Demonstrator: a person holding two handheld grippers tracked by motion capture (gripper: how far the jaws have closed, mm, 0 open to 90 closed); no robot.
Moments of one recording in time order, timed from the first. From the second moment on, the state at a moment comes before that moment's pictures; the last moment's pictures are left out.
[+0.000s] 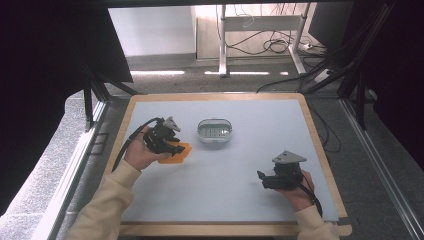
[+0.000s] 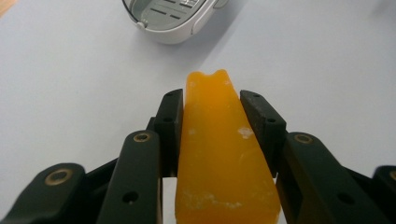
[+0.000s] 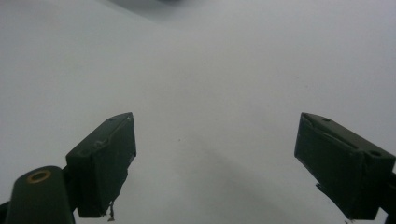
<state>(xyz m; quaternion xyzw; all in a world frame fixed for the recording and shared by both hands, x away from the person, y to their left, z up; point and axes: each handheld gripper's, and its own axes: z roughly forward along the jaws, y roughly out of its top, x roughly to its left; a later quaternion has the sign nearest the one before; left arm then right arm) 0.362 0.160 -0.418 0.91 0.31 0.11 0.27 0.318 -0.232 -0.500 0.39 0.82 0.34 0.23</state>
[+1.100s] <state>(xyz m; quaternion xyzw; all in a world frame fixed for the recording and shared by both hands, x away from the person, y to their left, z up) 0.385 0.135 -0.401 0.91 0.29 0.12 0.26 0.318 -0.232 -0.500 0.39 0.82 0.34 0.24</state>
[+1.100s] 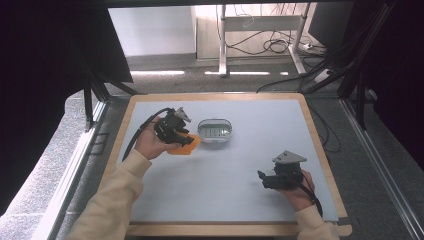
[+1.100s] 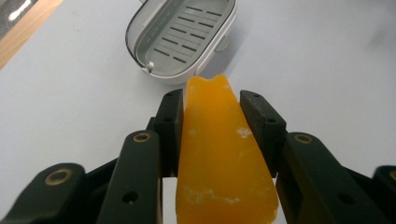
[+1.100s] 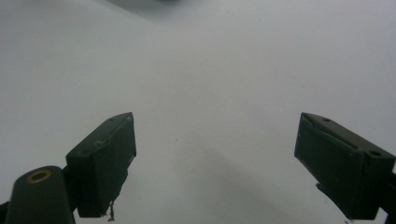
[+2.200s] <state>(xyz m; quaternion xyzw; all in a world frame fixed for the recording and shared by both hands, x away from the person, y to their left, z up) 0.395 0.124 -0.399 0.91 0.28 0.11 0.27 0.319 -0.232 -0.502 0.39 0.82 0.34 0.23</state>
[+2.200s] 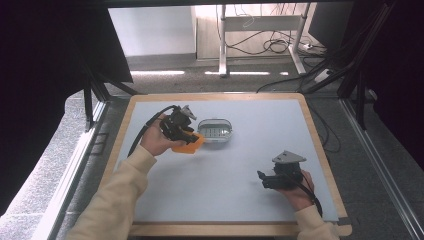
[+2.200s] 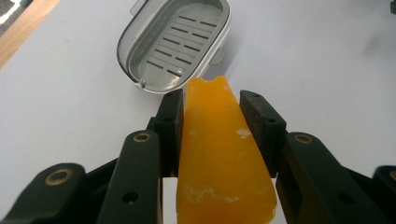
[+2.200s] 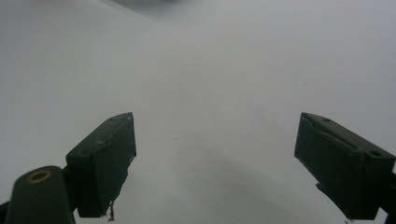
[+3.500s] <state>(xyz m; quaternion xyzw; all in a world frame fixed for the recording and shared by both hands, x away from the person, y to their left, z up) 0.474 0.069 -0.378 0.92 0.25 0.11 0.28 0.320 -0.235 -0.504 0.40 0.82 0.34 0.23</state>
